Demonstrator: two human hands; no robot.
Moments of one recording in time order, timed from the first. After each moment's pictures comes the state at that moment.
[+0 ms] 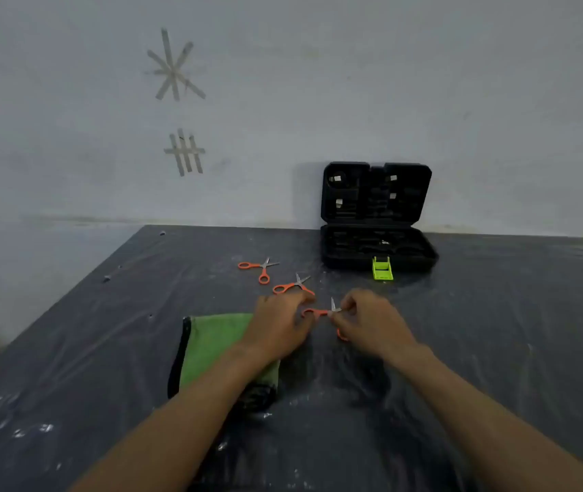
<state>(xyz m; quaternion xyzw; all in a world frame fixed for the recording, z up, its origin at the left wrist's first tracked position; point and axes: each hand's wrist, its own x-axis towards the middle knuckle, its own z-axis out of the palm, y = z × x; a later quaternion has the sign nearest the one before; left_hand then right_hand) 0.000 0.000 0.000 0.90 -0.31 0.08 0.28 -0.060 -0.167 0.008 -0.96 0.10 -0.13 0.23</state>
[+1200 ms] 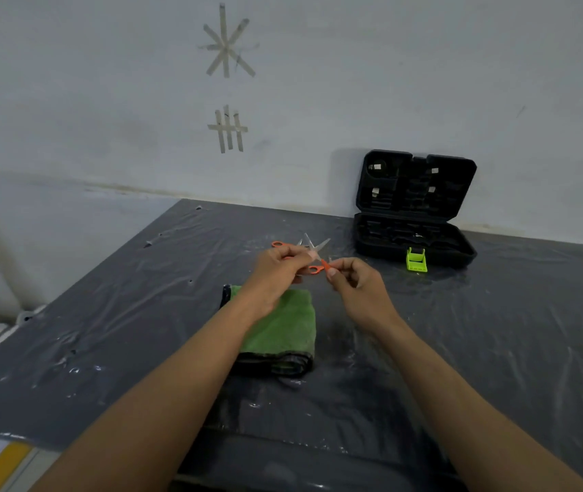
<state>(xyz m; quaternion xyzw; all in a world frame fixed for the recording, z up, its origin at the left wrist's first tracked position) 0.009 0.043 0.027 0.68 -0.12 -0.07 0.72 -0.044 -0.097 0.012 -0.79 0.01 -0.19 0.58</state>
